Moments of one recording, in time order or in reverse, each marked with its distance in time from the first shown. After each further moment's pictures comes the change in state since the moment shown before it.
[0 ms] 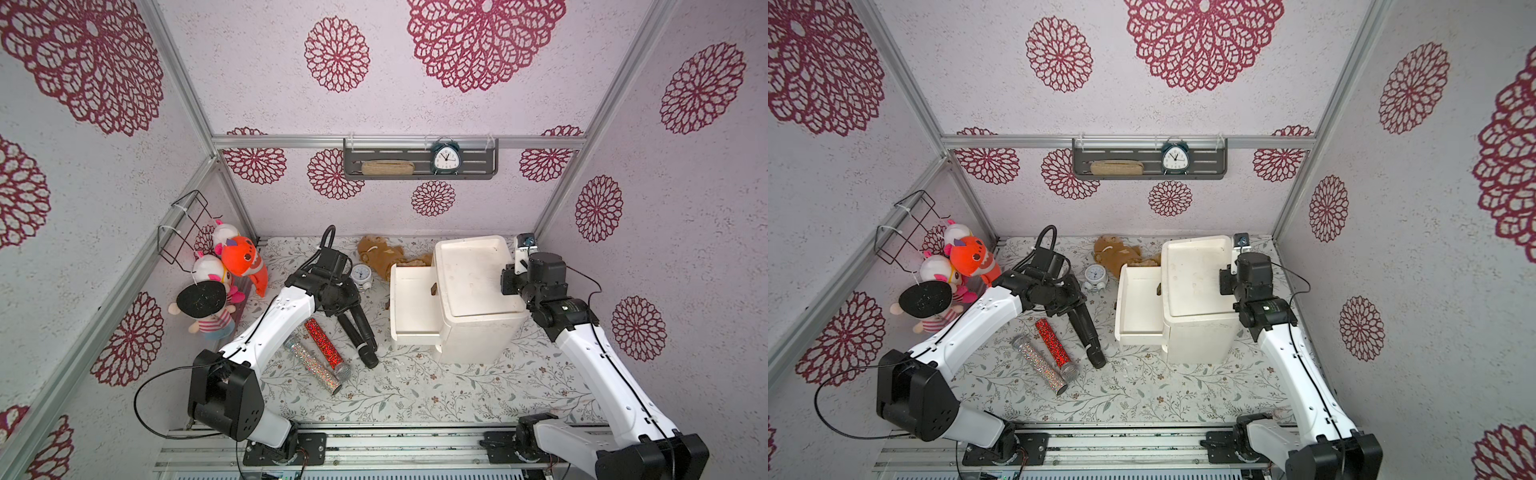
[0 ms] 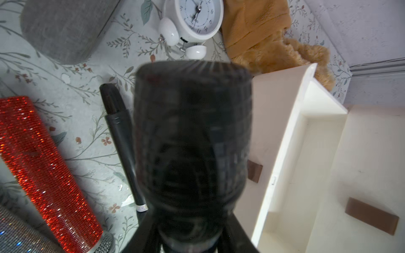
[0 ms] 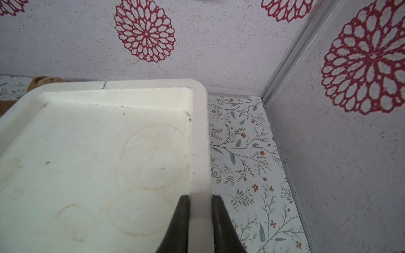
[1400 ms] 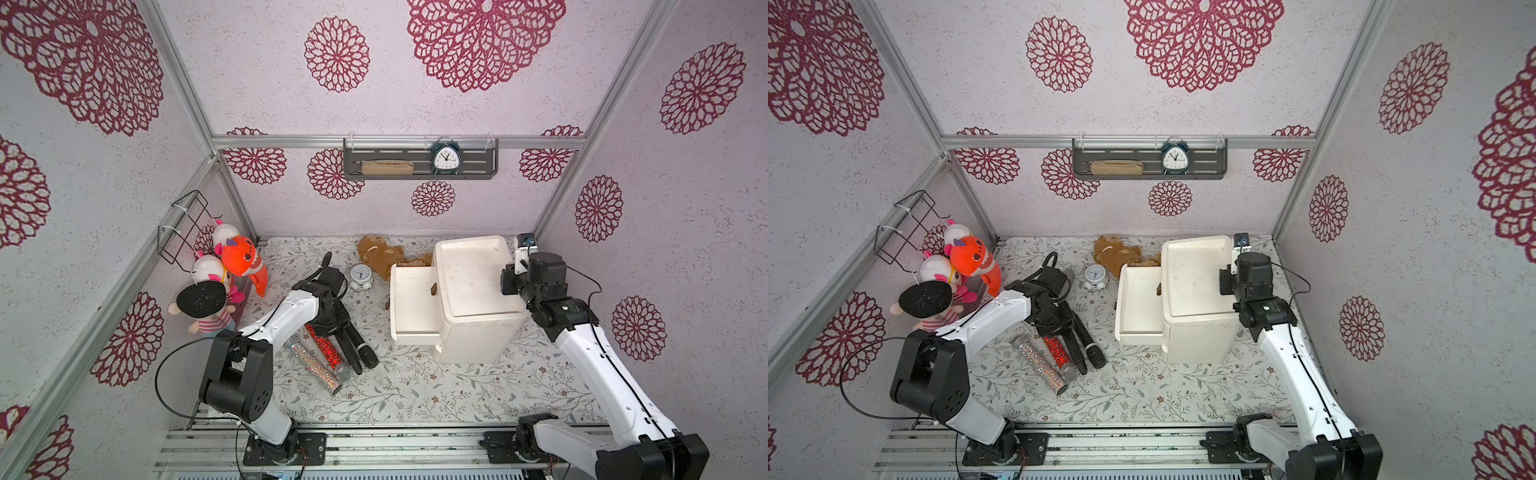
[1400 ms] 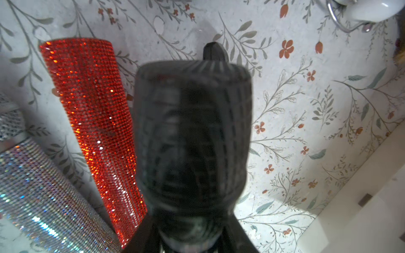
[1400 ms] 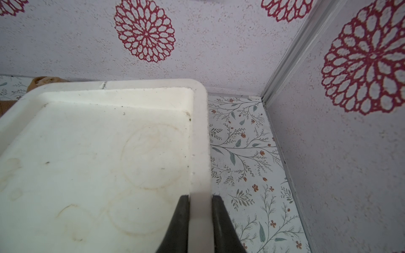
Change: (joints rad) left arm 0.050 0.120 -0.131 -0.057 -0.100 -0.029; right arm 0.000 0.000 0.000 0.000 0.000 0.000
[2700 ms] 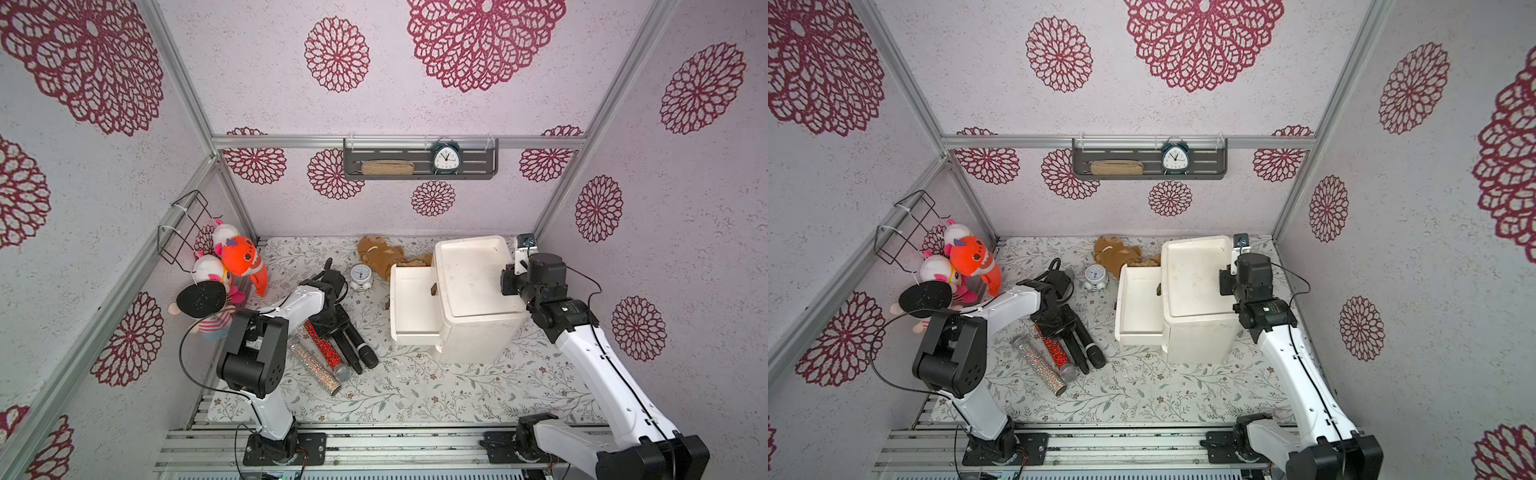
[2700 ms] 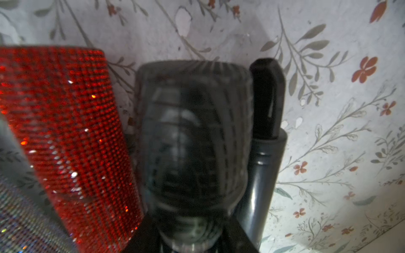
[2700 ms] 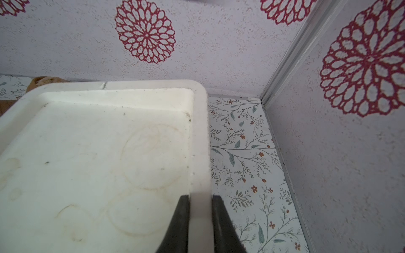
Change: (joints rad) left arm 0.035 0.159 0.023 0.040 0.003 -0.029; right arm 0.003 -0.007 -0.009 0.010 0.005 -0.008
